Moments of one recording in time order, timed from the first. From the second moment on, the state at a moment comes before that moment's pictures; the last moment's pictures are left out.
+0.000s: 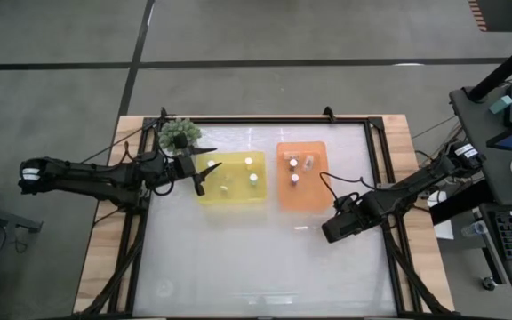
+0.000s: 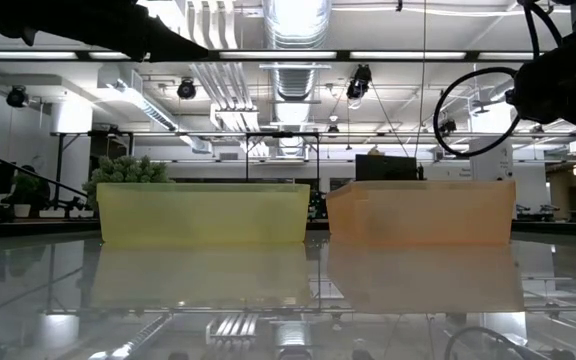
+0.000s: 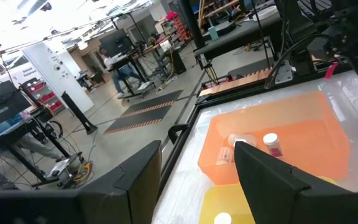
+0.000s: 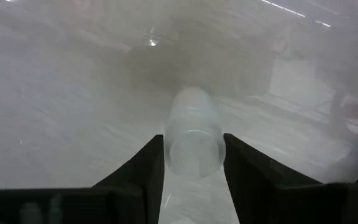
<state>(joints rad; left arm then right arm) 0.05 0.79 0.48 0.28 -0.38 0.43 0.45 1.32 0.79 -0.92 -0.08 1.66</state>
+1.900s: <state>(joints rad) 0.05 0.79 0.48 0.31 -0.38 0.43 0.43 1.33 0.93 0.82 -0.01 0.73</state>
